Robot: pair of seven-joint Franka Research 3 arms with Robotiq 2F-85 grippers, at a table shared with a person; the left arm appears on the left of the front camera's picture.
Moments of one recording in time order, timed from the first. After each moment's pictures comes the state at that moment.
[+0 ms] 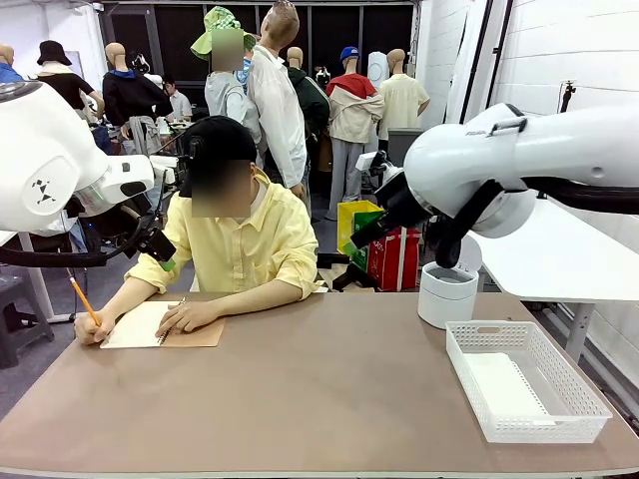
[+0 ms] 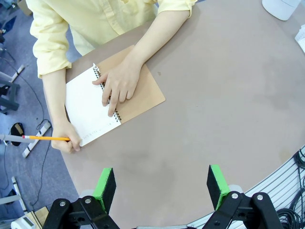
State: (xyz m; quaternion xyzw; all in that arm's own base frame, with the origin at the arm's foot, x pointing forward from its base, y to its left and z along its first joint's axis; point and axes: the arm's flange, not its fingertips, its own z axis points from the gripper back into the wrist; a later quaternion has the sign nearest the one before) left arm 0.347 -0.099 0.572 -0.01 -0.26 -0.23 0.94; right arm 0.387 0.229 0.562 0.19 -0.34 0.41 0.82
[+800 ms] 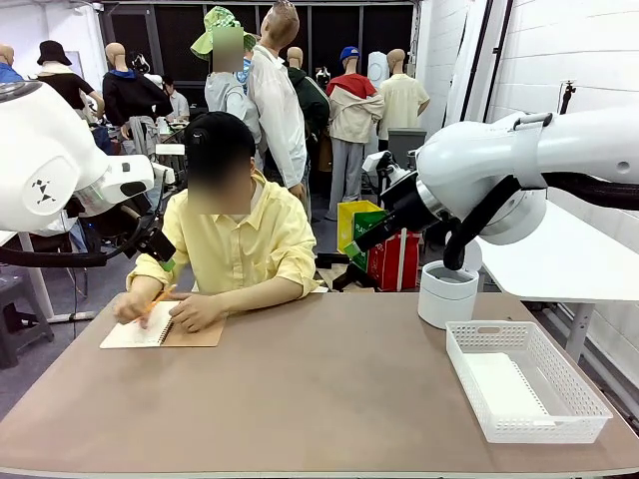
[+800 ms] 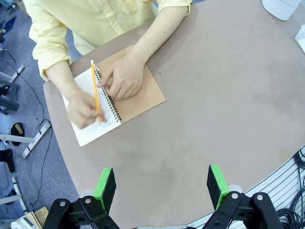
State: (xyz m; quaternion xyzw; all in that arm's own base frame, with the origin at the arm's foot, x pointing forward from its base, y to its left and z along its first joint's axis) left arm 0.347 -0.099 0.572 -0.01 -0.26 -0.23 0.94; right arm 0.381 0.221 0.559 0.21 -0.36 0.43 0.80
